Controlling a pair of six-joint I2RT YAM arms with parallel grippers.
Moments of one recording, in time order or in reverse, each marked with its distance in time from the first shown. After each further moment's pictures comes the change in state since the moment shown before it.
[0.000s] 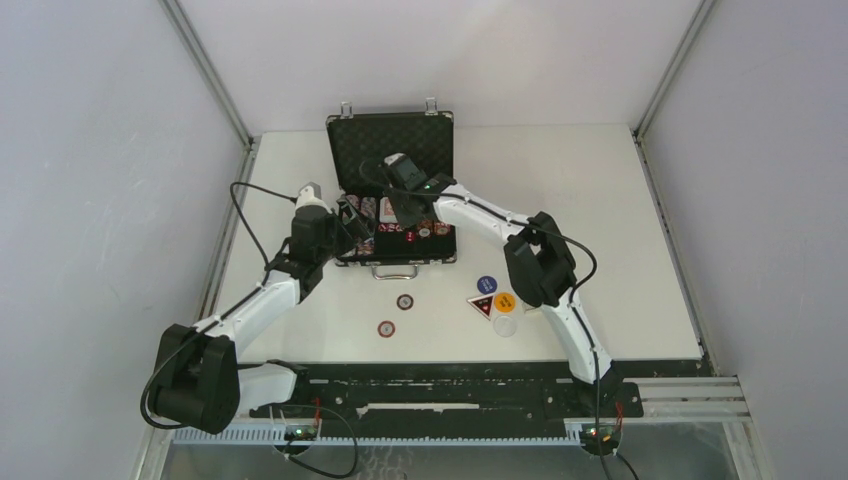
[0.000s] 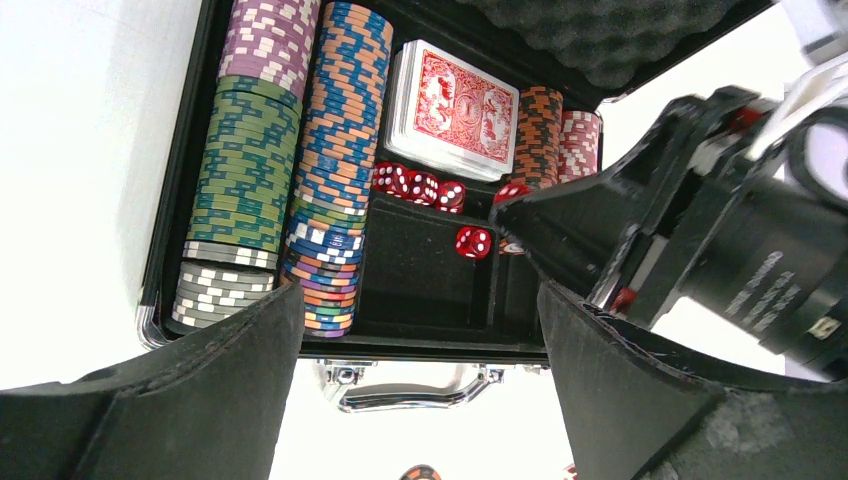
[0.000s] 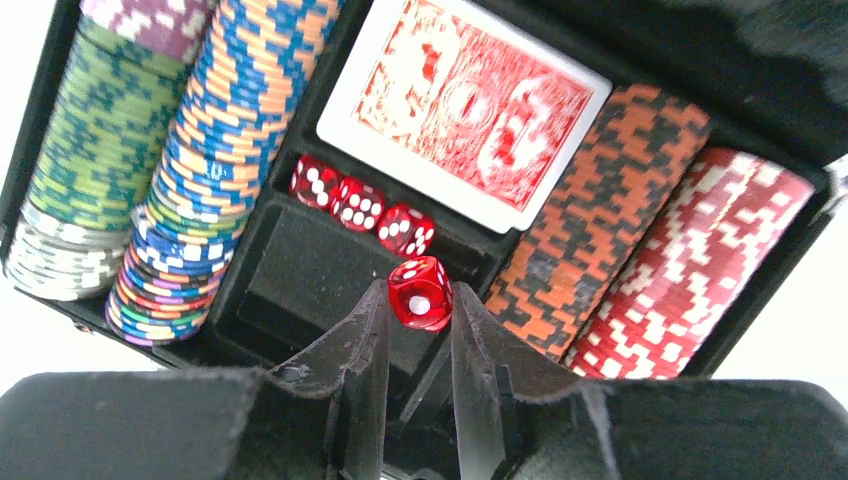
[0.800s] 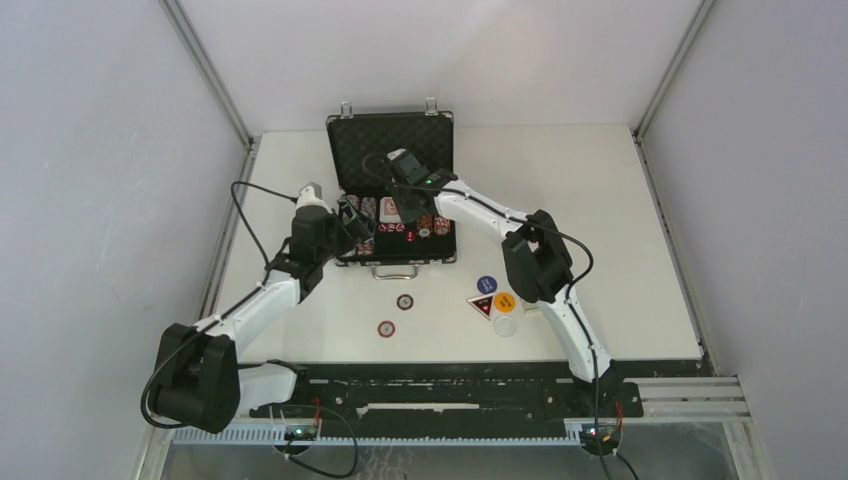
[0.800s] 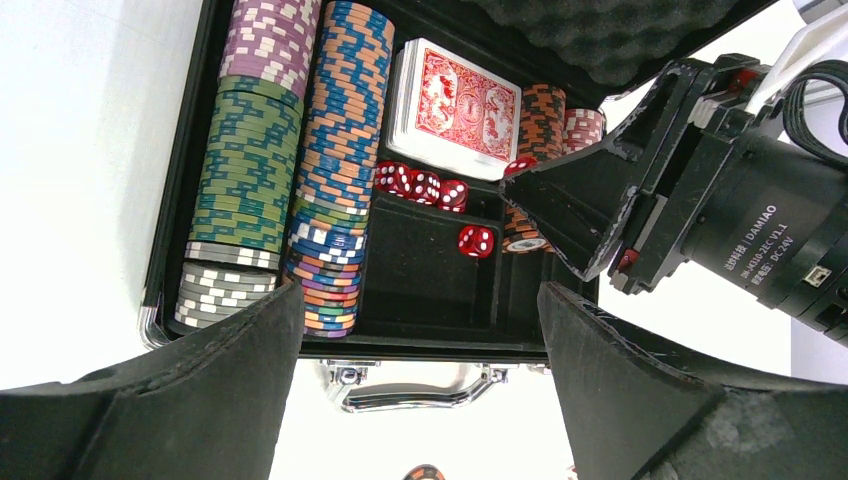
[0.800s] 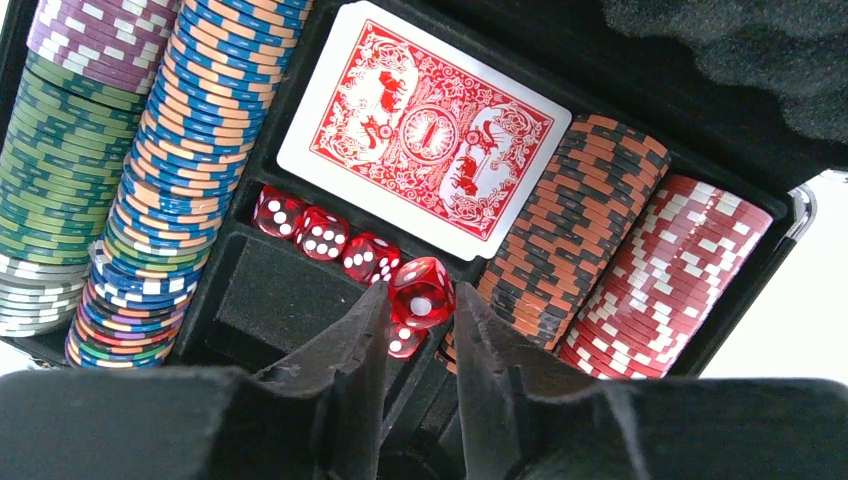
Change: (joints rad) left arm 0.000 0.003 0.000 0.000 0.001 0.008; right arm -0.021 0.048 0.082 -0.024 0.009 -0.021
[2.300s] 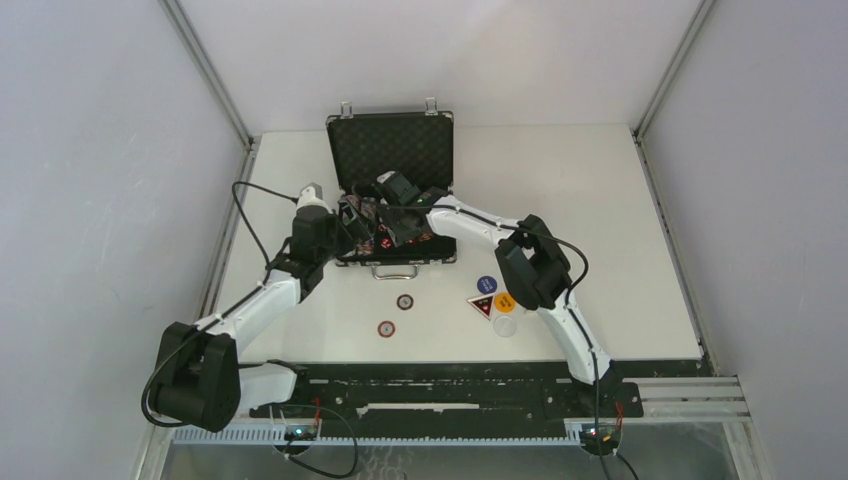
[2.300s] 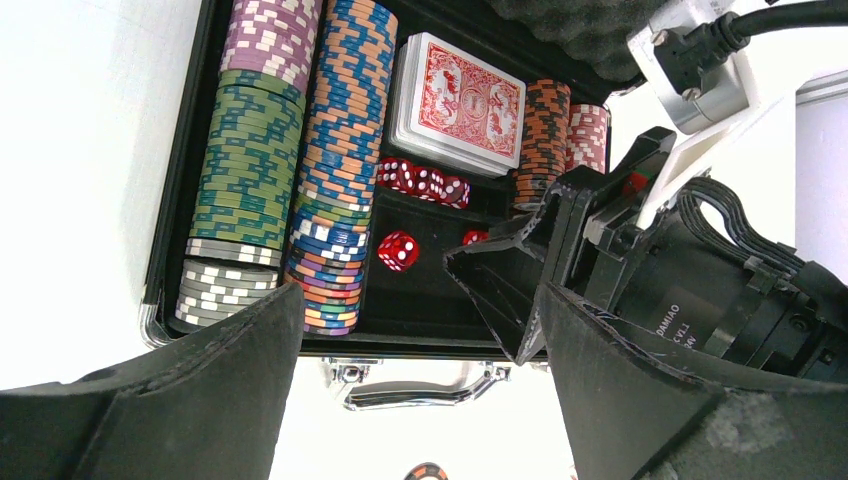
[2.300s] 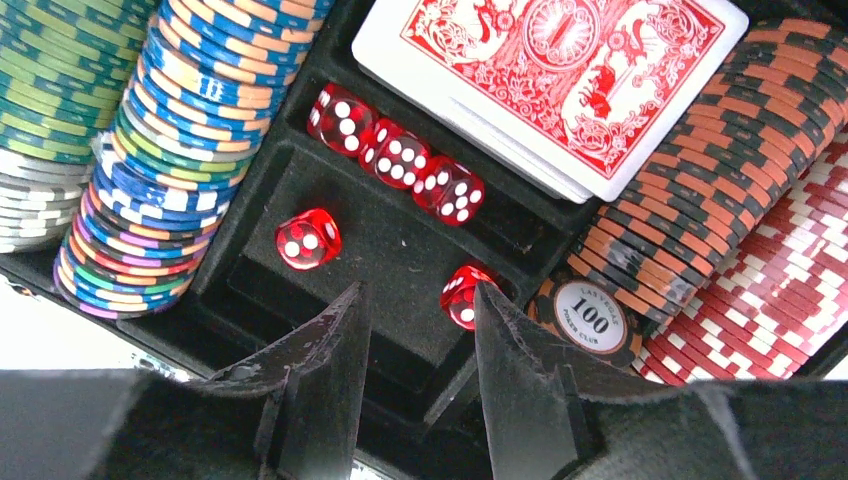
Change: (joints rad) left arm 0.000 0.006 0.000 -0.003 0.003 0.001; right arm 0.061 -0.025 -0.132 0.045 -0.016 -0.022
